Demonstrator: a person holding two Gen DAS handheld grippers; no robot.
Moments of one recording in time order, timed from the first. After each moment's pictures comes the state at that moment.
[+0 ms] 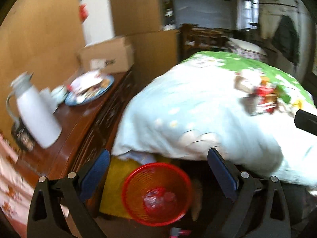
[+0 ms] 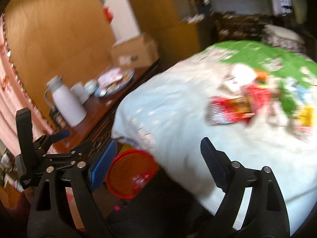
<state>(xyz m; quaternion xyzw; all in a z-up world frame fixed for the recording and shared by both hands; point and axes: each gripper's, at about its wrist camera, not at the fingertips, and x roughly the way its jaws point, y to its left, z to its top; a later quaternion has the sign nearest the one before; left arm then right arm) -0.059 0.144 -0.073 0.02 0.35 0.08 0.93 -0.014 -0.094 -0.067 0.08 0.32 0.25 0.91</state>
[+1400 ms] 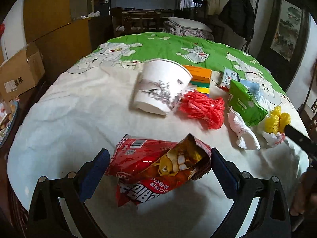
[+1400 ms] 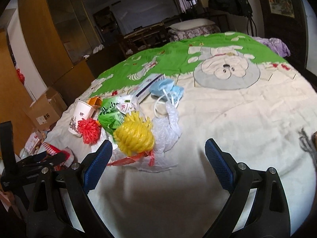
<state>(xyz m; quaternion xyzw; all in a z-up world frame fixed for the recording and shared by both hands) 0.164 -0.032 -0.129 0.03 0.41 -0.13 0.90 0.087 -0.300 -0.146 0.21 0.32 -0.01 0.93</state>
